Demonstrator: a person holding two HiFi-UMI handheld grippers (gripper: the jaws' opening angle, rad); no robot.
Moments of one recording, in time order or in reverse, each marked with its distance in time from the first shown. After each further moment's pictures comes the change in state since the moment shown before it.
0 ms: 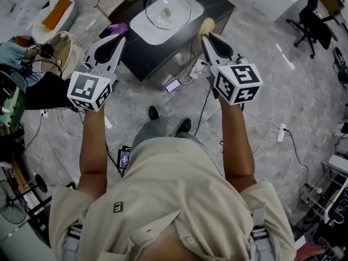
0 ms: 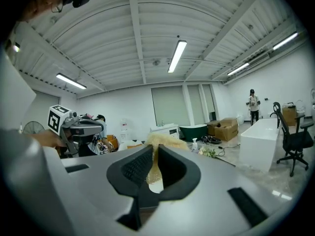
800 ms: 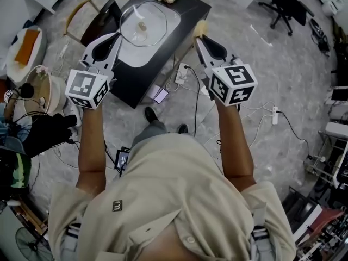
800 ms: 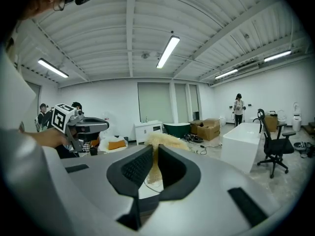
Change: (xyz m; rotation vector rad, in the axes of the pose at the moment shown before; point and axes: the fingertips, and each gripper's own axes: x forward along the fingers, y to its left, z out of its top) left arm 0.129 0.065 -0.021 -0.046 -0.091 -0.198; right arm 0.064 -0.058 0.007 -0.025 0.045 -0.206
